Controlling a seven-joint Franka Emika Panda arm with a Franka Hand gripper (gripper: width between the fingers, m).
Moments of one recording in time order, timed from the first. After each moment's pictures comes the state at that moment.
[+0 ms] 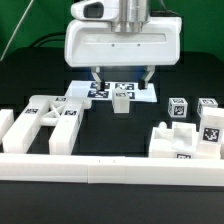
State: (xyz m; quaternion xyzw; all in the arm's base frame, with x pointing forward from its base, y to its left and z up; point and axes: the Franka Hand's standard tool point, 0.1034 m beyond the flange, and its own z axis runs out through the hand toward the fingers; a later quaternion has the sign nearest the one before) arm 0.486 -0.004 0.063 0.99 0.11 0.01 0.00
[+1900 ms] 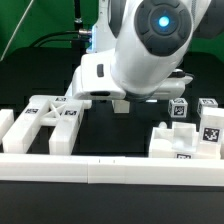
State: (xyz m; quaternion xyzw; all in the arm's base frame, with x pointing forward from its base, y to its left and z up) arm 0.437 -0.004 0.014 0.90 0.04 -0.43 0.02
